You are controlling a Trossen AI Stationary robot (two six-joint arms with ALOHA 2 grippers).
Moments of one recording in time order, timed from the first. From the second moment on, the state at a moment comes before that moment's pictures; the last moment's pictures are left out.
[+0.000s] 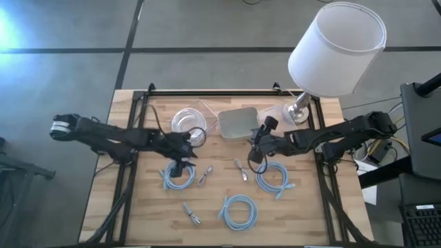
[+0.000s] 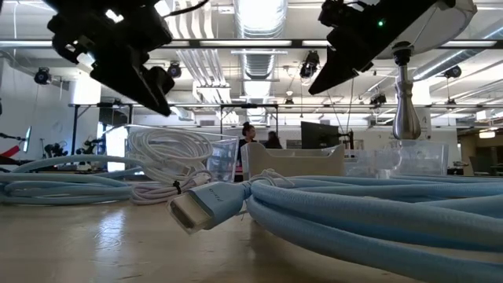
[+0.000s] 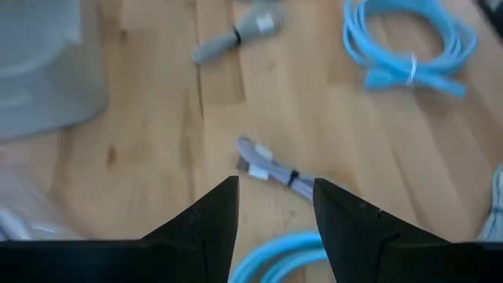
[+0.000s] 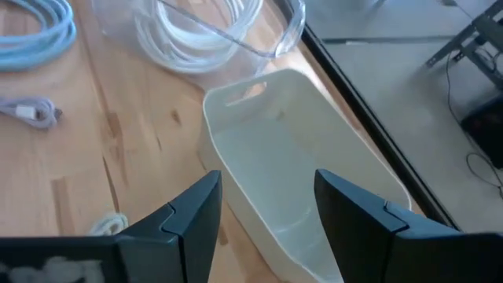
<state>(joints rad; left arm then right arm) -0.06 1.14 0.66 -0.26 0.09 0.03 0.13 1.34 0.87 -0.30 0.62 0.18</state>
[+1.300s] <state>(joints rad) -0.08 1.50 0.85 -0.60 -0.04 0.15 0.13 1.34 0.86 -0.27 0.62 0.18</state>
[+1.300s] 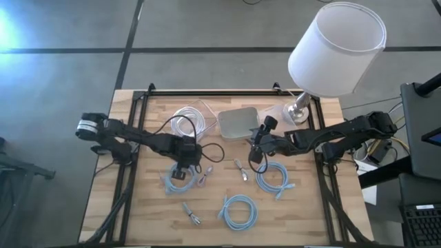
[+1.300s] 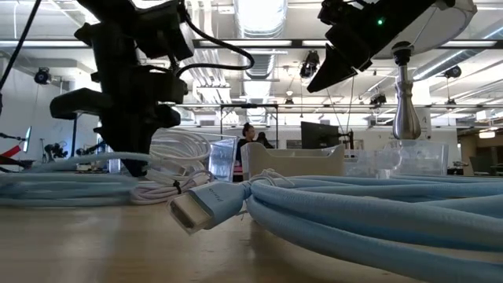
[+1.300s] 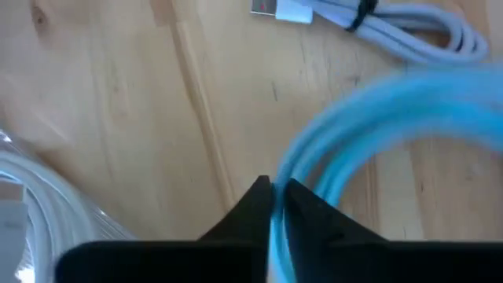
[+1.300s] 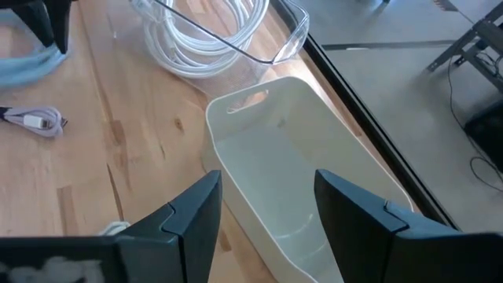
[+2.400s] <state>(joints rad) -0.24 1.50 1.44 -1.00 -0.78 0.11 0.13 1.36 0.86 -0.05 0.46 0.35</state>
